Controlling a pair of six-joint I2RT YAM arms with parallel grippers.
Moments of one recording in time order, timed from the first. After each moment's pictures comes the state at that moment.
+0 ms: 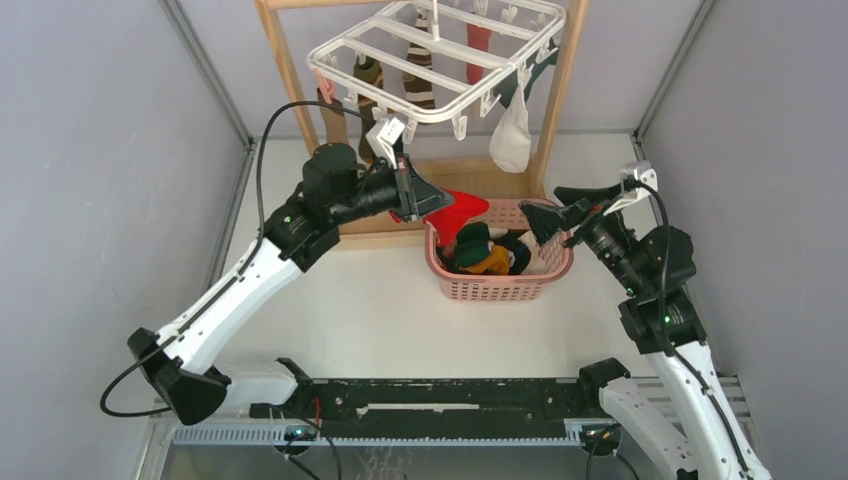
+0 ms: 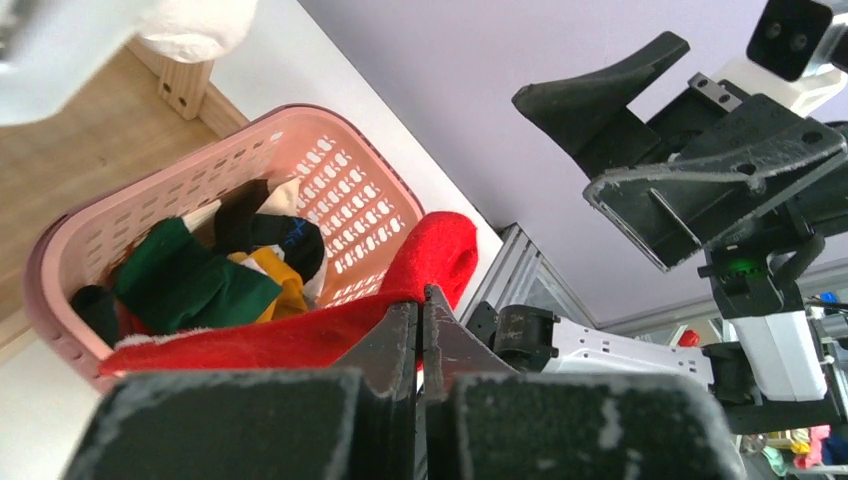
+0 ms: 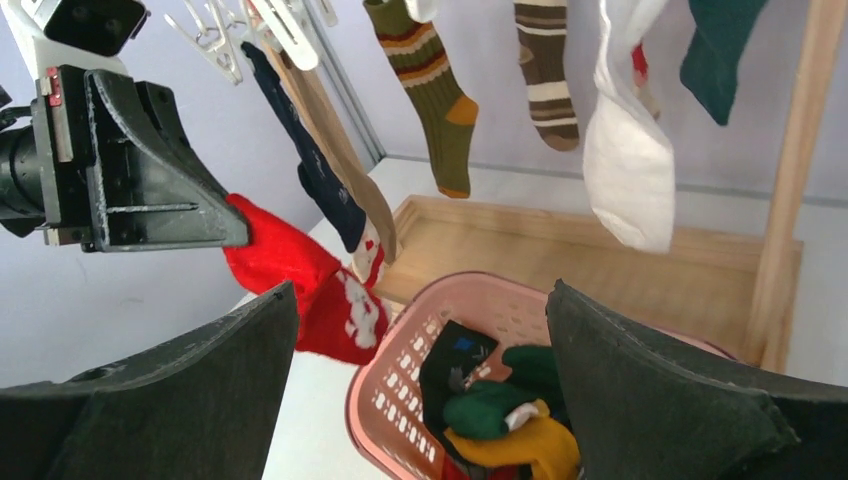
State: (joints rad) left arm -0.69 1.24 1.37 -0.29 0.40 -0.60; right arm 0.29 0.66 0.88 -0.09 -0.30 0.40
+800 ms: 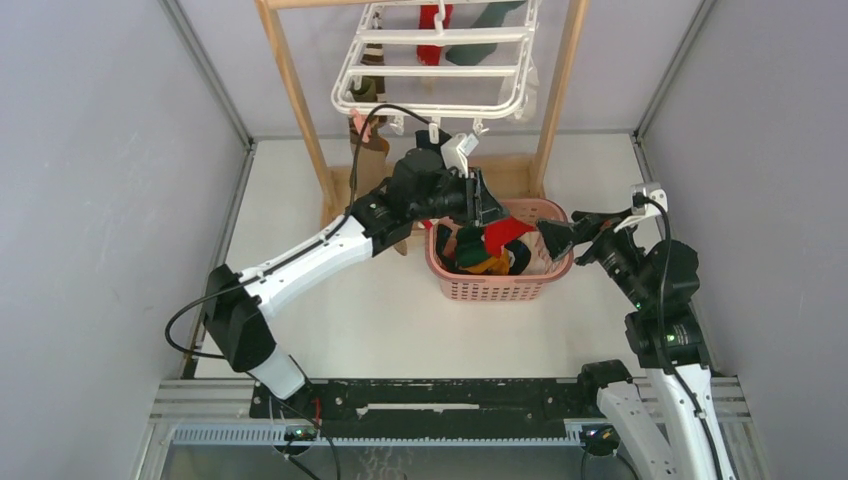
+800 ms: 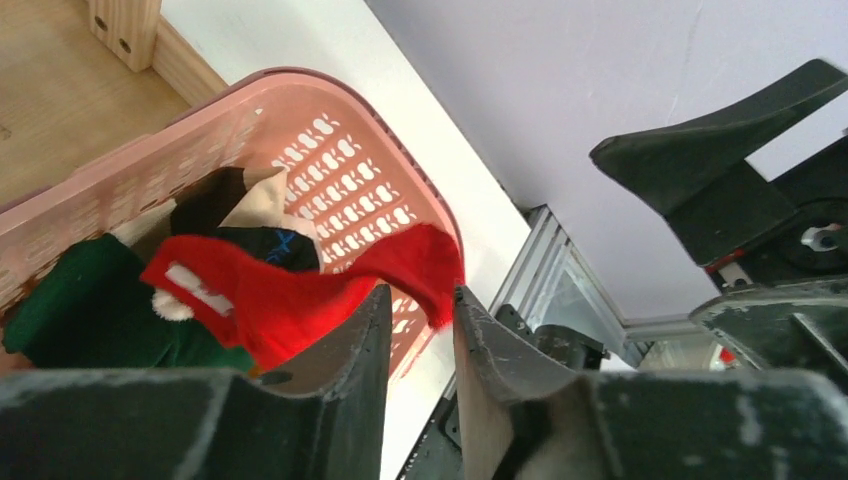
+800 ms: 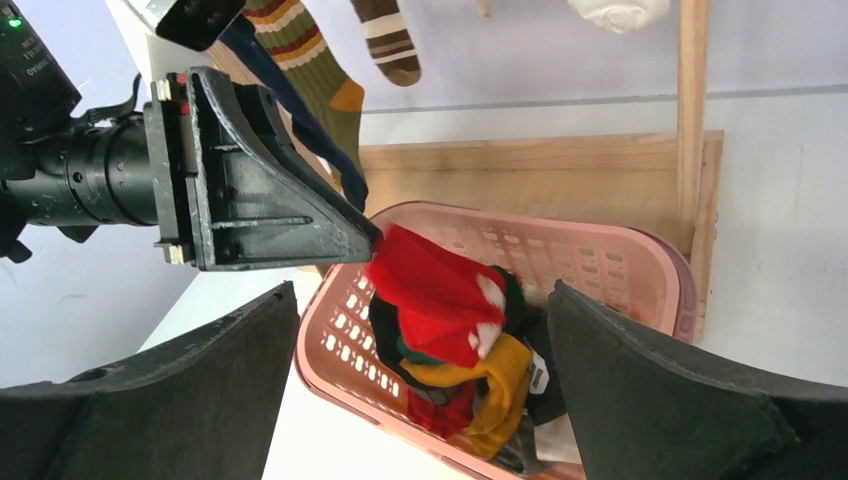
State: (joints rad) left arm -0.83 1.59 1.46 -0.14 0.32 -0.63; right arm 0.13 0.54 0.81 -0.29 -0.34 0.40
